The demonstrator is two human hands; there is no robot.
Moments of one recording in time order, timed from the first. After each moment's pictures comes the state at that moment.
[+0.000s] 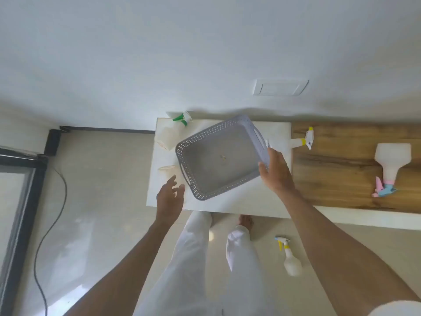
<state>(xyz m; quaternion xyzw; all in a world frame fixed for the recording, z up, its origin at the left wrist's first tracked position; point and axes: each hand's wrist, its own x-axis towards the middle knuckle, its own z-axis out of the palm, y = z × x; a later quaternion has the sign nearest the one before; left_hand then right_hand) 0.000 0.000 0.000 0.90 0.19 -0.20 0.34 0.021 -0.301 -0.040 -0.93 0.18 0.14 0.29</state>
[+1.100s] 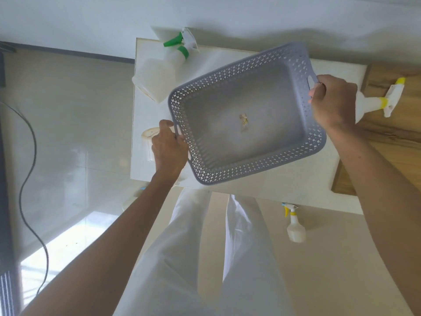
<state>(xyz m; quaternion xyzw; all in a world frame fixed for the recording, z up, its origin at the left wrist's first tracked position) 0.094 0.010 -0.141 0.89 0.26 -0.21 0.30 0.148 -0.324 -0.167 -0.95 0.19 0.13 0.21</state>
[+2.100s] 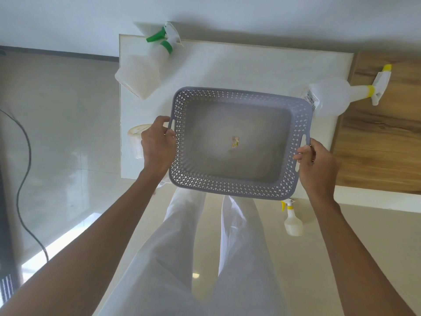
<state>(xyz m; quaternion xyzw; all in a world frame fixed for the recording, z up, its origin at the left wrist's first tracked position) 0.092 0.007 -0.149 0.91 0.20 -0.21 0.29 -0.010 -0.310 -0.168 -0.87 0.34 0.10 0.34</state>
